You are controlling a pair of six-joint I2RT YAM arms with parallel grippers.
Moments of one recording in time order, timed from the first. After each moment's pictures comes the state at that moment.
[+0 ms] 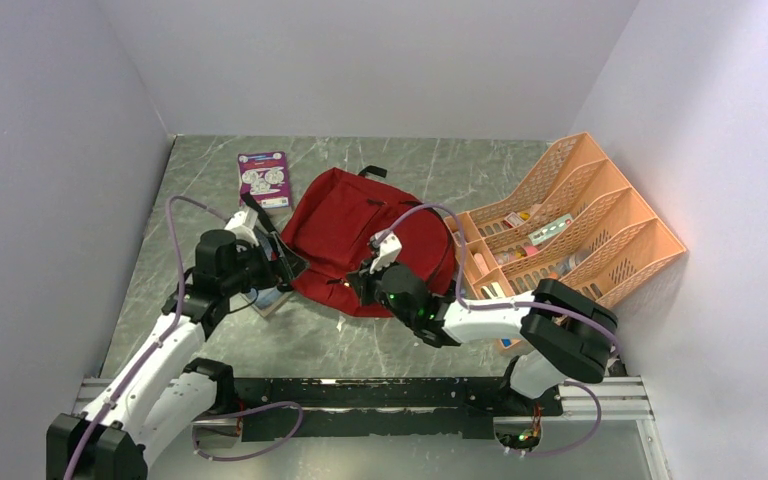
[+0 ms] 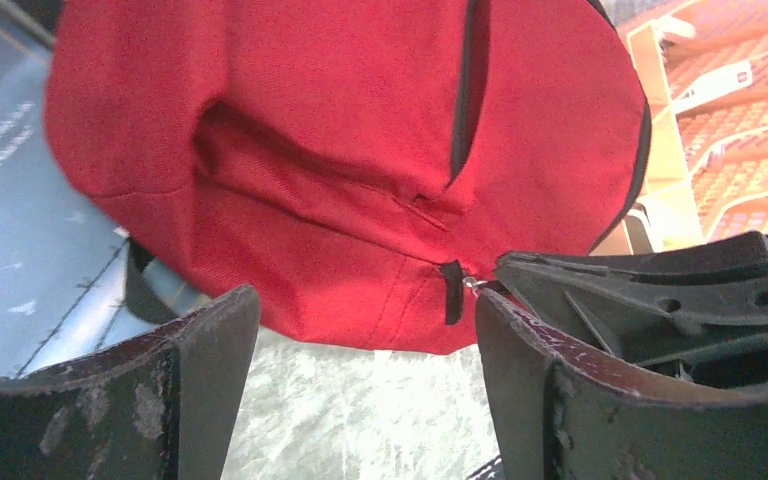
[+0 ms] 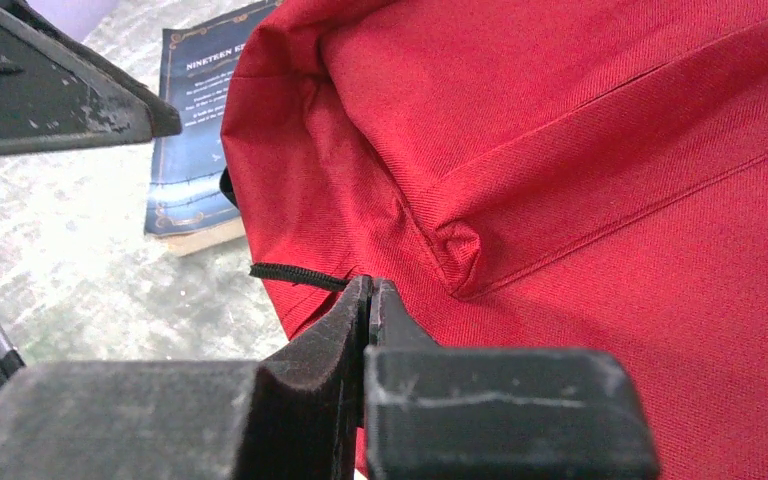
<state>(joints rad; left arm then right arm) -0.25 0.81 0.48 -0.20 0.30 -0.60 1.07 1.52 0.58 0.67 0.32 0.38</state>
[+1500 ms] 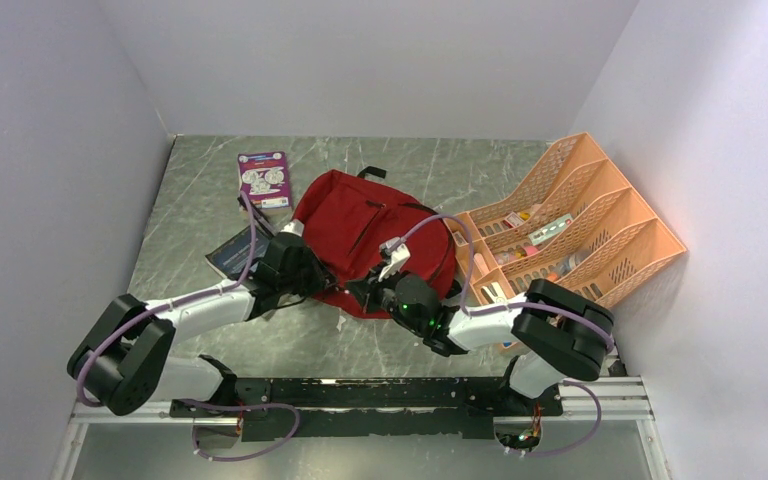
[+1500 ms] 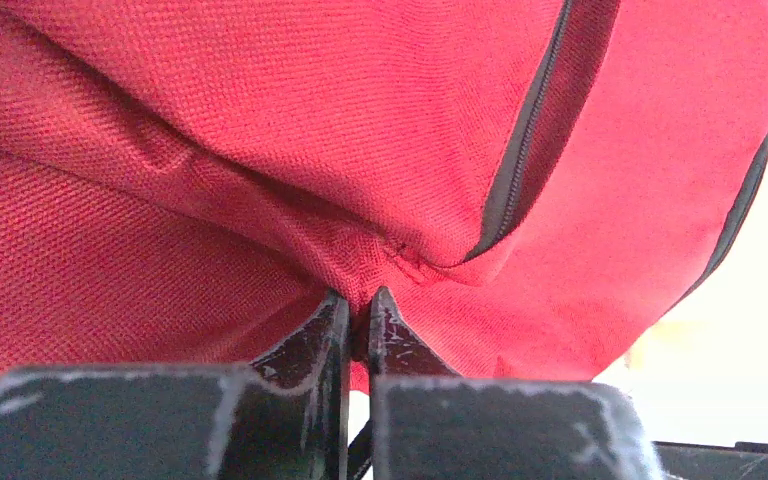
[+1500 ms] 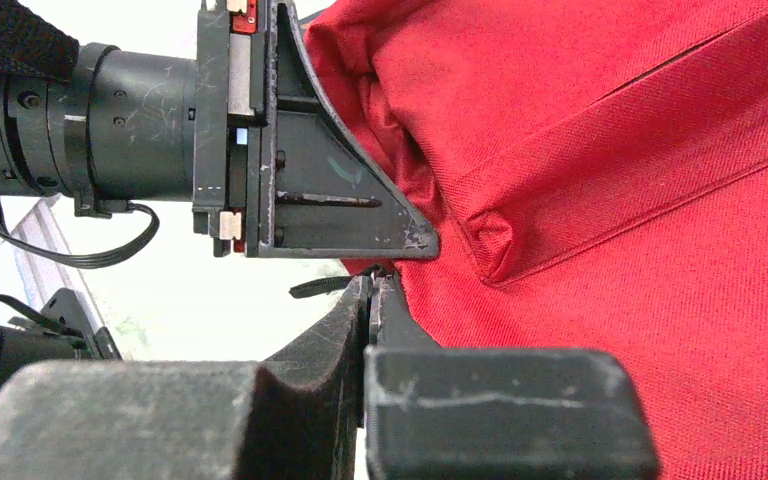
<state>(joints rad) -0.60 1.31 0.51 0.10 0.04 -0.98 1.06 1.54 0.45 0.92 0.23 0.49</state>
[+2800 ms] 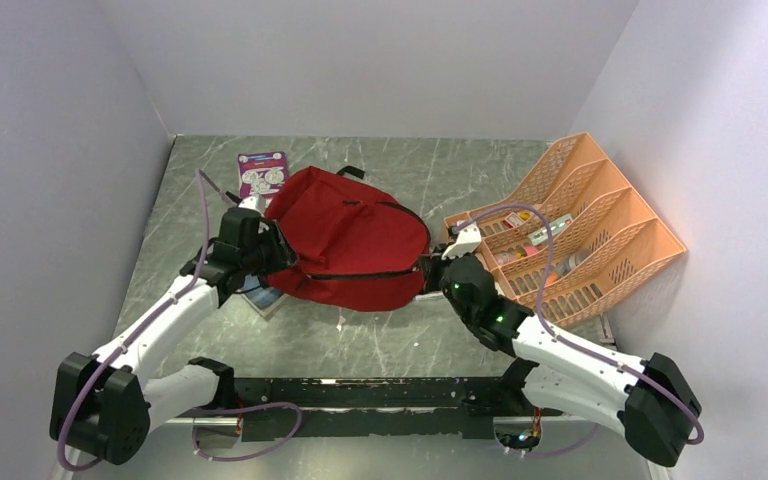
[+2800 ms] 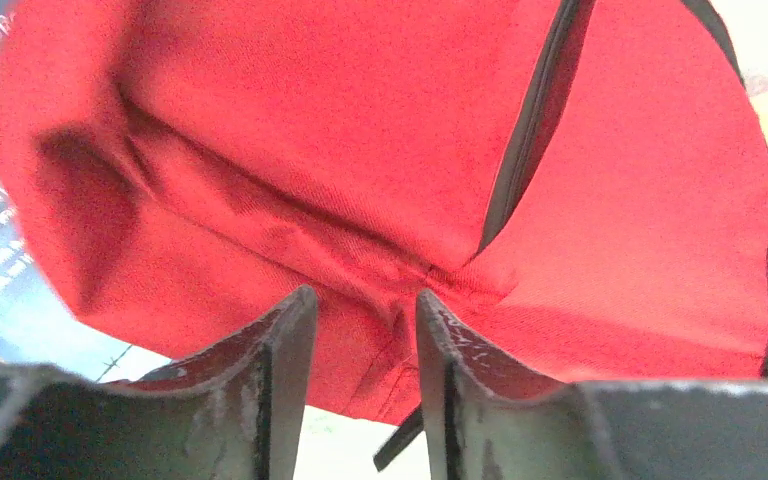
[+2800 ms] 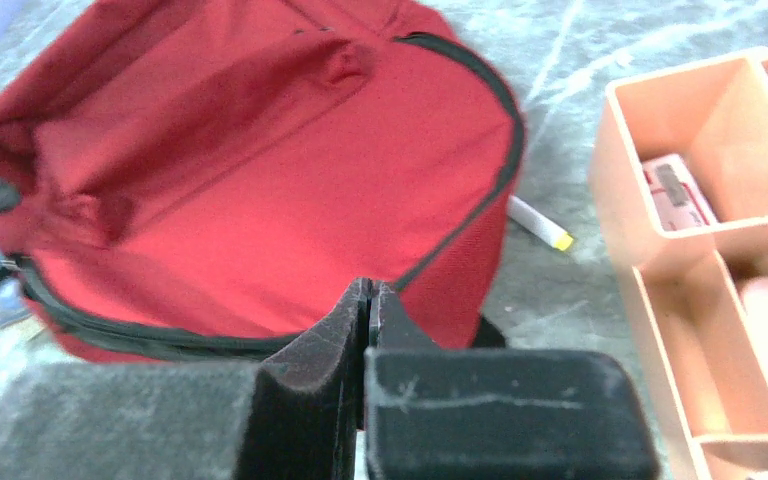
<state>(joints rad) -0.35 1.08 0.64 -0.27 0.02 -0.64 0.83 0.93 0.43 0.18 0.46 0.42</state>
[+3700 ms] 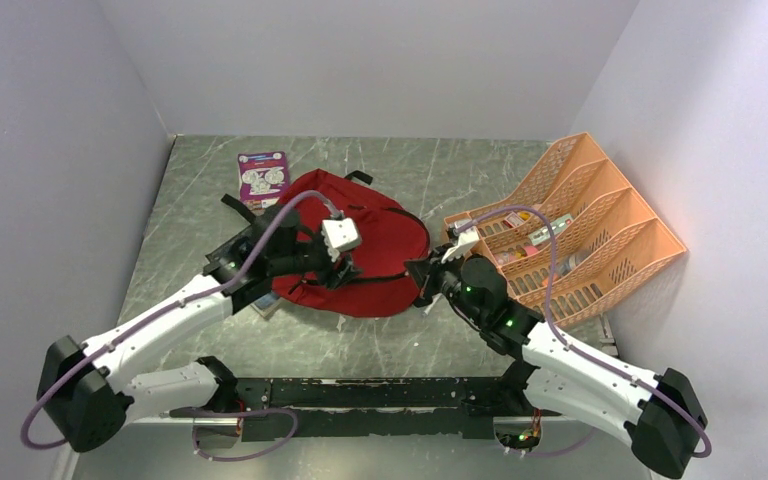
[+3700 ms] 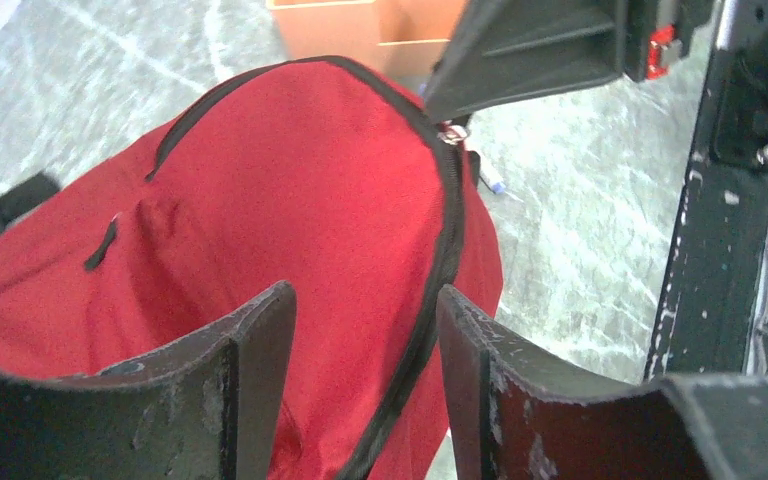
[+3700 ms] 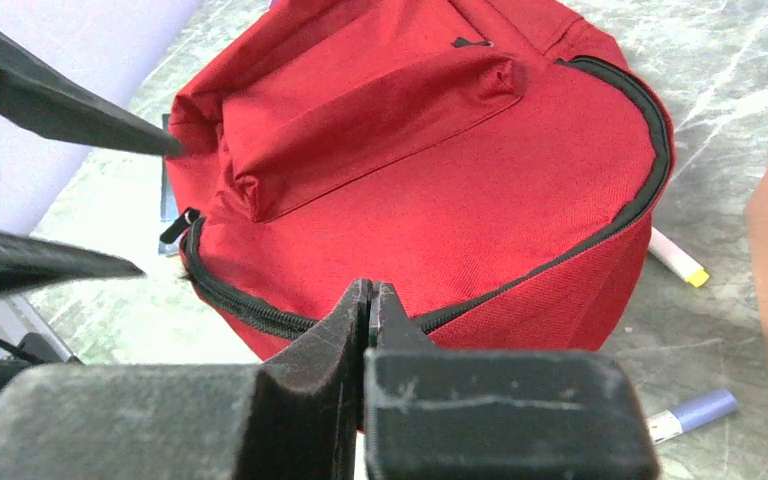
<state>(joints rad) -0.71 1.06 0.81 -0.13 0.40 0.23 0.81 0.84 0.43 0.21 0.18 0.43</state>
